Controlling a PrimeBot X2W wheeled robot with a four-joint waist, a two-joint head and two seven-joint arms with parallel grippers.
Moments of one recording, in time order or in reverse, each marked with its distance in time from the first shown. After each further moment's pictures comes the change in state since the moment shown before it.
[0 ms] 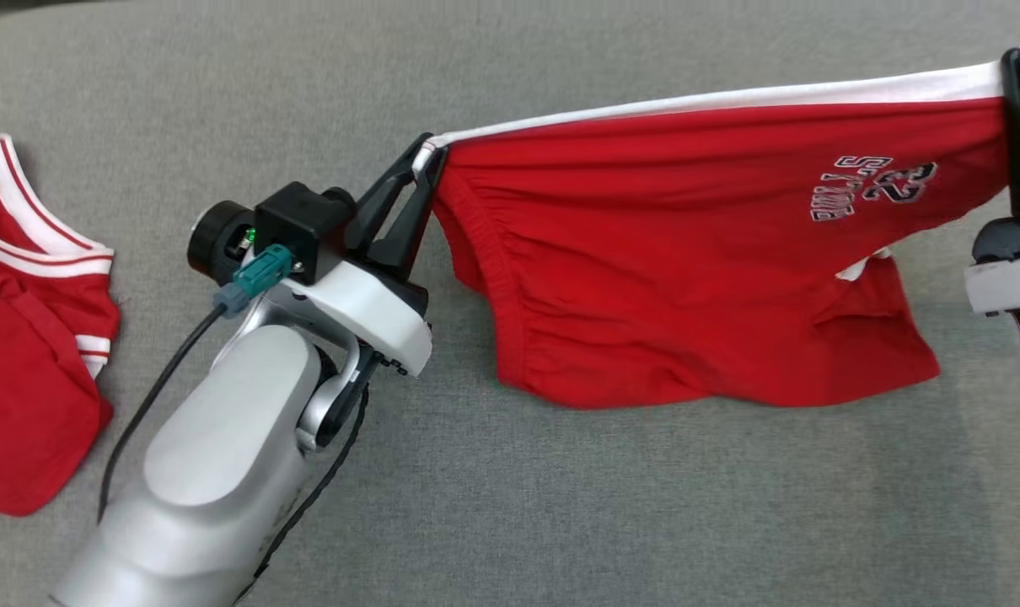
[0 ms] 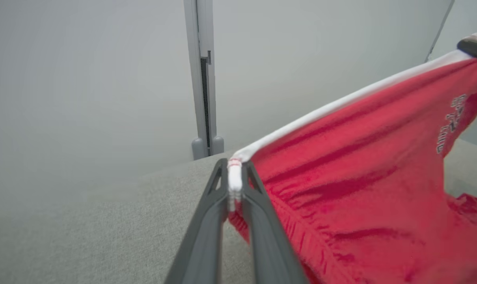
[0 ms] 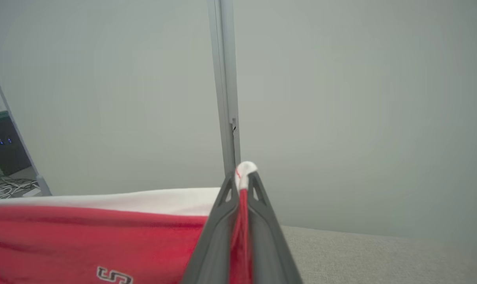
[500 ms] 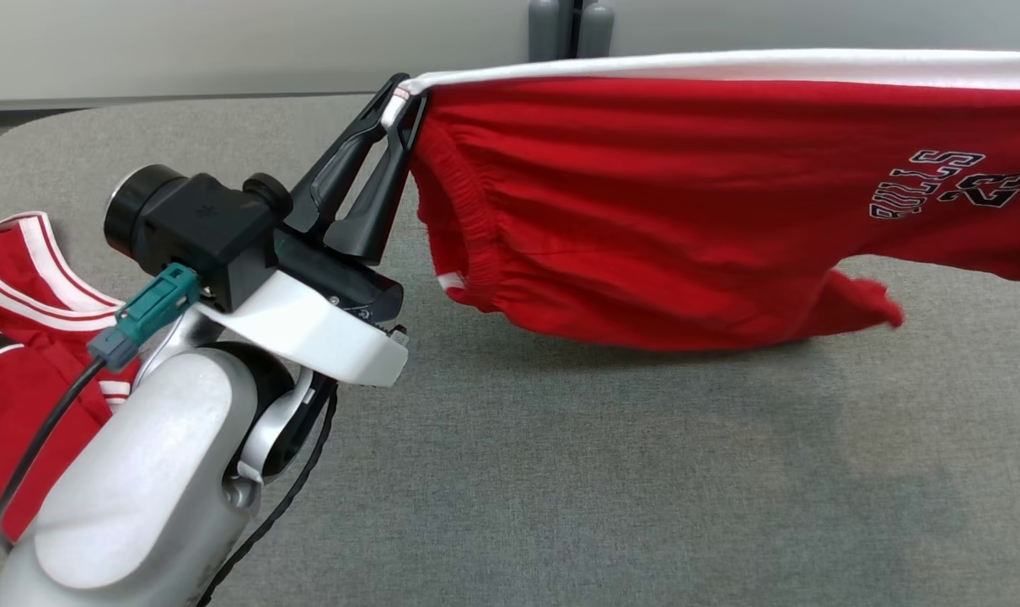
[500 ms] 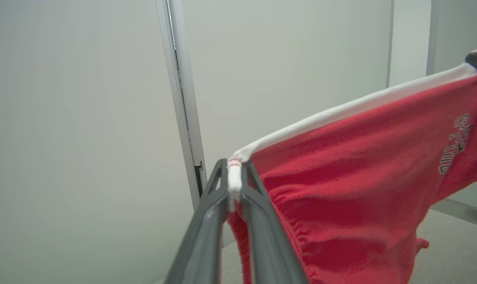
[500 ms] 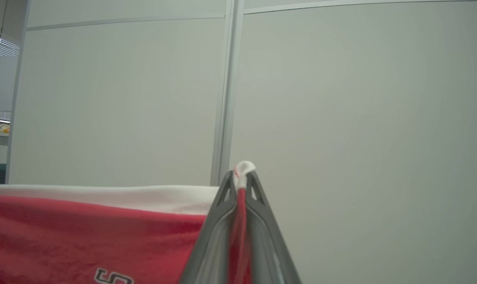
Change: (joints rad) left arm 0.088 0.152 0.065 -0.514 -0.018 0.108 0.155; right arm 0.221 0.129 -0.259 -0.561 -0.197 0.000 0.133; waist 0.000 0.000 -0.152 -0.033
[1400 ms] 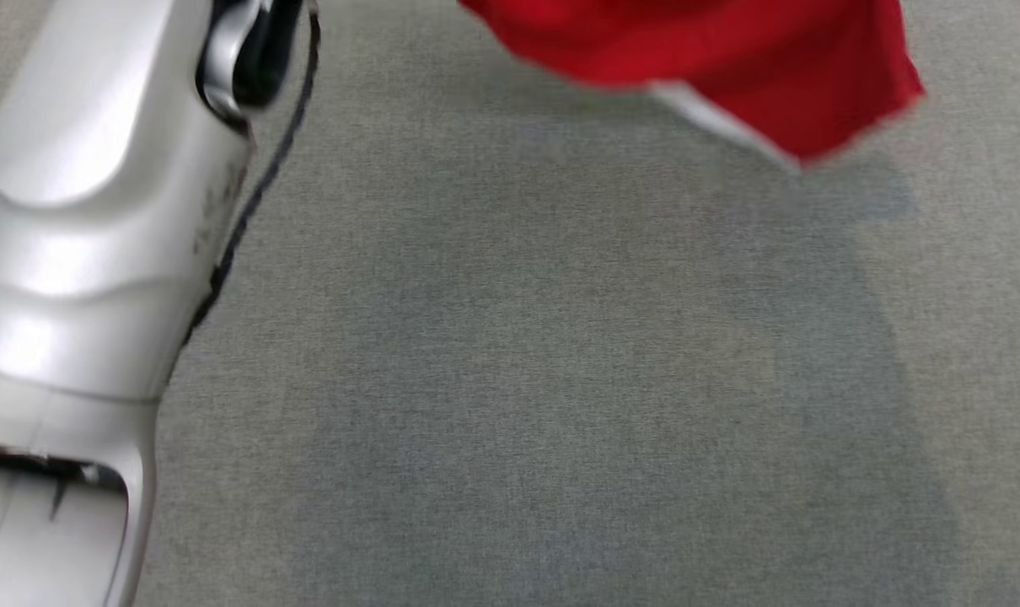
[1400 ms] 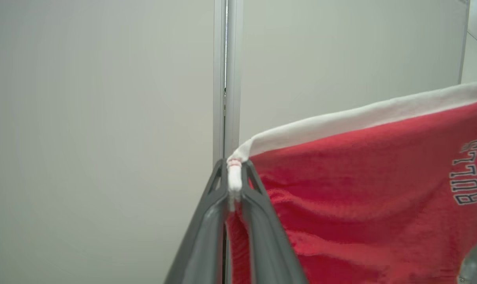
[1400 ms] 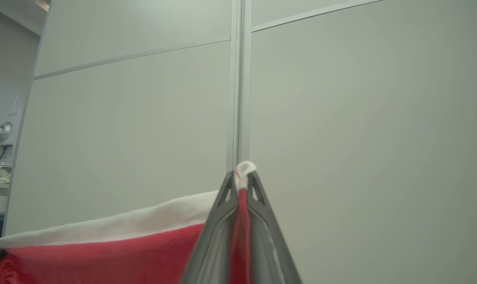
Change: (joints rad) left arm -0.600 -0.217 0.083 0.632 -0.069 -0.153 -0.170; right arm -0.803 -0.029 0.231 0.542 0.104 0.000 -0.118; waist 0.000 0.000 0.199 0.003
